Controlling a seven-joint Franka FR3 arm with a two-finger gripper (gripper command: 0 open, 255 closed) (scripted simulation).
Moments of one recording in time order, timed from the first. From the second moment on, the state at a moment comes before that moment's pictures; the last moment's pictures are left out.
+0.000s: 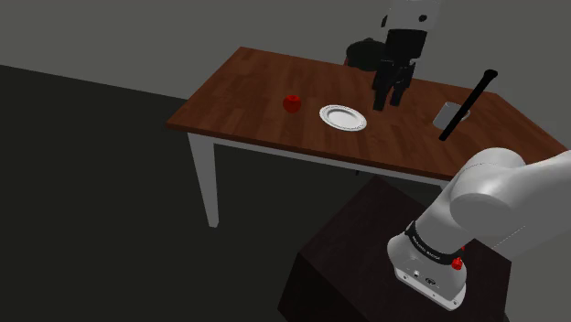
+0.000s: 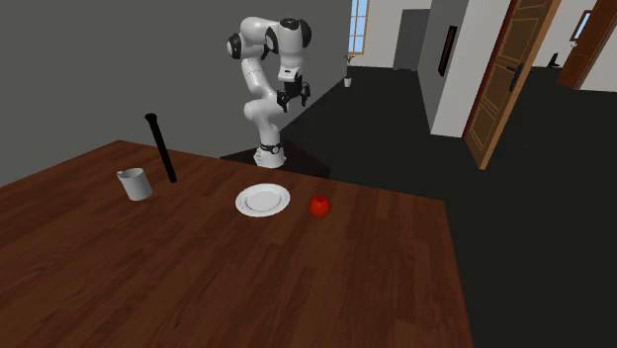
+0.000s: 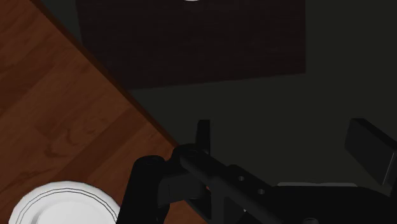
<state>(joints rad) -0.01 -0.74 -0.06 -2.39 0.11 1.42 0.01</state>
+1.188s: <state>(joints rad) -0.02 -0.12 -0.08 -2.06 -0.02 1.68 -0.06</state>
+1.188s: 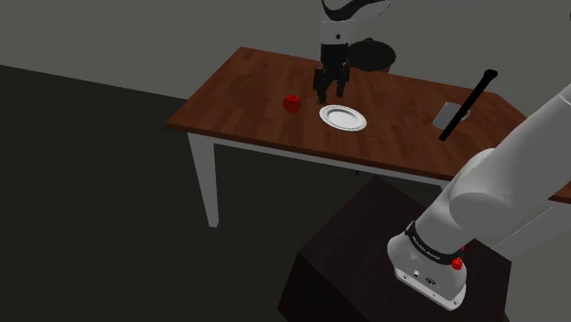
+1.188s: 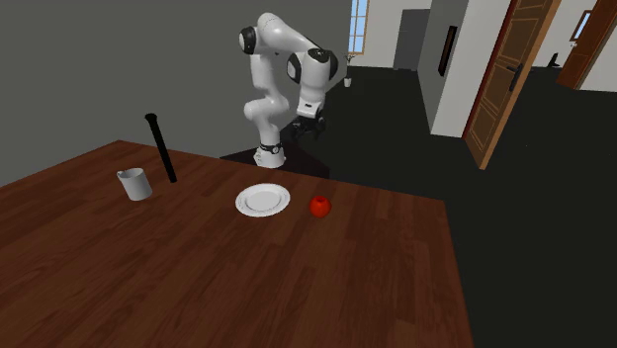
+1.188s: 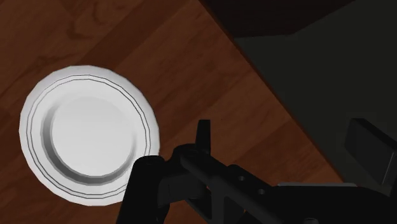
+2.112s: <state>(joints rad) -0.04 0.46 -0.10 -1.48 -0.10 1.67 -0.09</state>
